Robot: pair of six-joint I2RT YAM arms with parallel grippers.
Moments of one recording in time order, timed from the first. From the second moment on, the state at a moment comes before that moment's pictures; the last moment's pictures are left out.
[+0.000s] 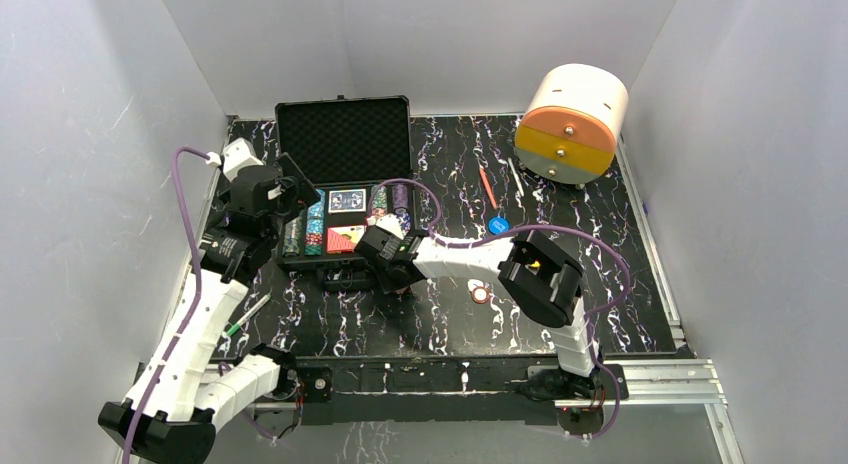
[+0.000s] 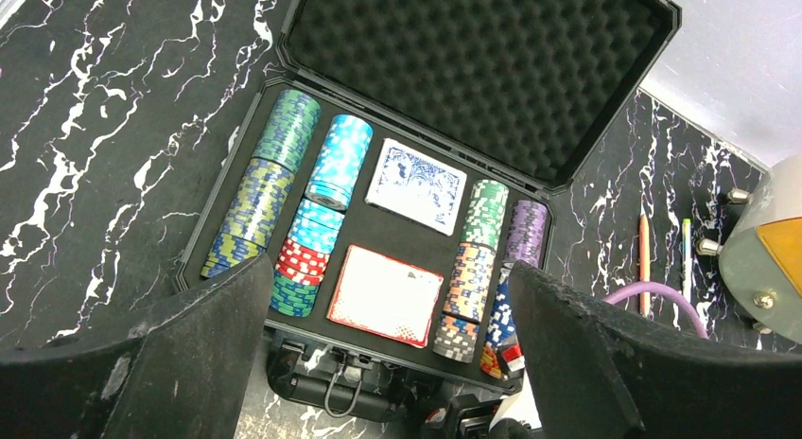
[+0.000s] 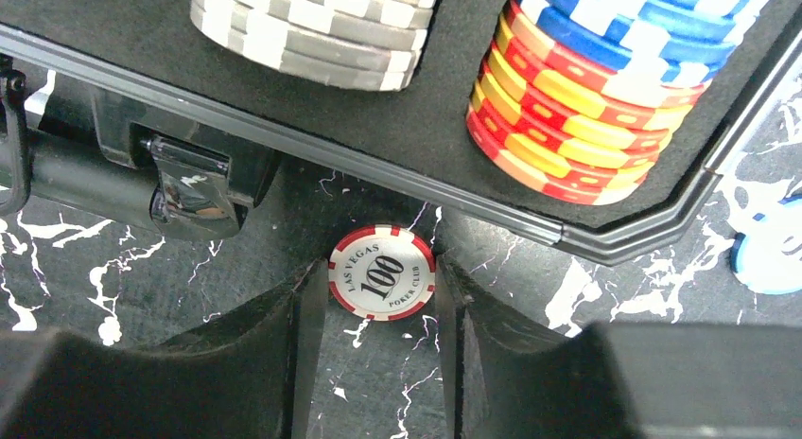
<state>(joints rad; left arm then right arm) -0.31 0.94 1.10 -0.67 -0.43 -0.63 1.14 2.02 1.44 -0.59 0.28 0.62</state>
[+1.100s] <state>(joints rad) -0.32 1.00 0.57 -0.26 0.38 -0.64 0.96 1.50 1.06 -0.51 0.27 0.98</state>
